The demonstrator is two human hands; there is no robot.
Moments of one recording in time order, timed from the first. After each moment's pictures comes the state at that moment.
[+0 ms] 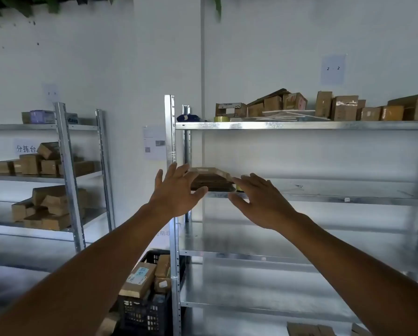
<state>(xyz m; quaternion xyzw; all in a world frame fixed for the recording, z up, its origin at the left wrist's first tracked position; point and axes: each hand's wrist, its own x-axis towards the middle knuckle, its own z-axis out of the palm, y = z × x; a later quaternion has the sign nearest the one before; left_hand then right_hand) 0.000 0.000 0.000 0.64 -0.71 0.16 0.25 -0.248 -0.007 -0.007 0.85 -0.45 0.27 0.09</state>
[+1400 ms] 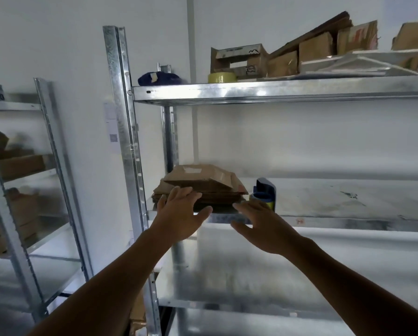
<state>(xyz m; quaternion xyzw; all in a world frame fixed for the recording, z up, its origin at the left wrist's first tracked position) 0.042 -0.441 -0.092 0.66 -0.72 0.09 0.20 -0.205 -0.464 -0.110 0.86 -0.45 0.24 -0.04</state>
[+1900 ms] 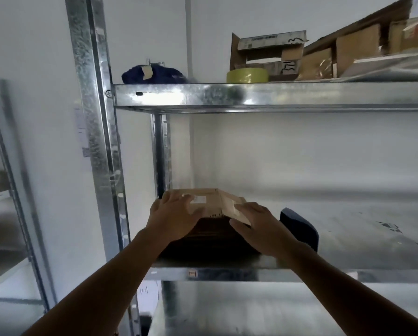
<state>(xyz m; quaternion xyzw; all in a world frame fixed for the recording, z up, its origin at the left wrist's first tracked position) 0.133 -0.643 -0.071 0.66 -0.72 0.05 0.21 -0.122 -0.644 -0.092 0.82 -0.52 0.25 -0.02</state>
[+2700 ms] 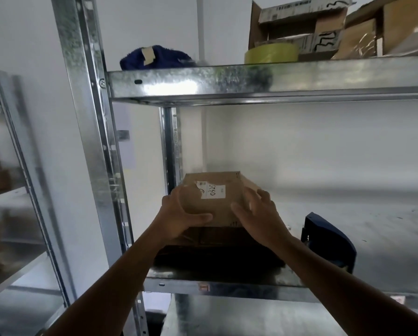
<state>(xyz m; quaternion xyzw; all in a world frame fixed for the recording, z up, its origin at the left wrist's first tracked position) 0.158 -0.679 -0.077 0.56 -0.63 -0.25 0.48 -0.077 -0.716 -0.093 0.76 -0.52 0.36 -0.12</state>
